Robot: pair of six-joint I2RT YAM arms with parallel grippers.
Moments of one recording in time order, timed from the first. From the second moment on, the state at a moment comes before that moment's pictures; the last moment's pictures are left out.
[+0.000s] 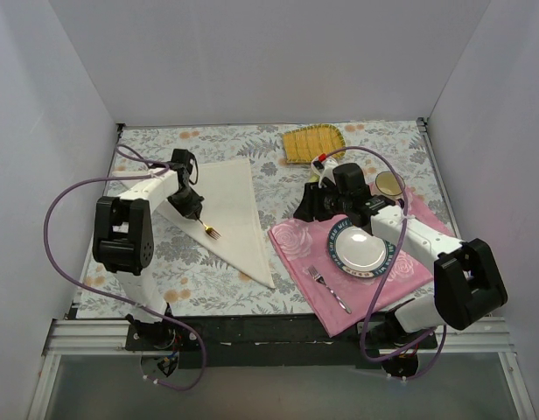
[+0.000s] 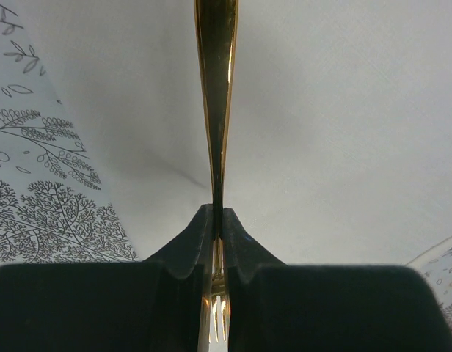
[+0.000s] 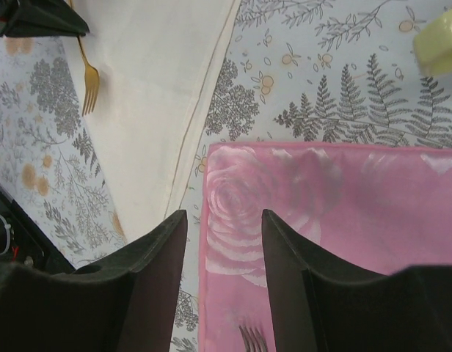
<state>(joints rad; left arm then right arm) -0.14 1.81 1.24 -0.76 -0.13 -0.91 0.52 1.41 0.92 -0.14 -0.36 0.36</state>
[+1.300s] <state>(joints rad) -0.07 1.89 1.31 -0.84 -0.19 -0.95 0.52 1.41 0.87 -0.13 -0.40 0.35</state>
